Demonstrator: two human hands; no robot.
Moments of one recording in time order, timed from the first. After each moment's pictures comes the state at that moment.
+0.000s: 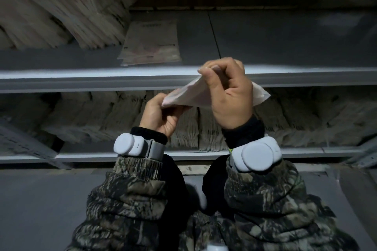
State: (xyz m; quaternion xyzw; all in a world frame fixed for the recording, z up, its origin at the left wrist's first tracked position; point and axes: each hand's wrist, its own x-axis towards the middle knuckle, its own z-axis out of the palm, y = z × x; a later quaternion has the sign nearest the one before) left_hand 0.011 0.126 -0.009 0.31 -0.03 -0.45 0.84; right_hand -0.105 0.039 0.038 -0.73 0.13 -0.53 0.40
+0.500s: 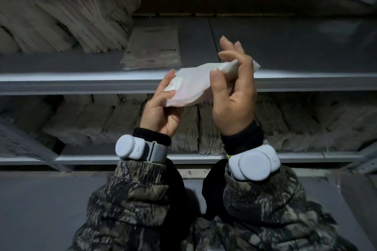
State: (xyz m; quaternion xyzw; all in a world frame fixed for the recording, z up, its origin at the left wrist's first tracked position) left_hand -0.005 0.129 0.012 0.24 -0.13 -0.40 0.87; right_hand -0.115 0.050 0.052 -0.72 0.11 -0.56 0.39
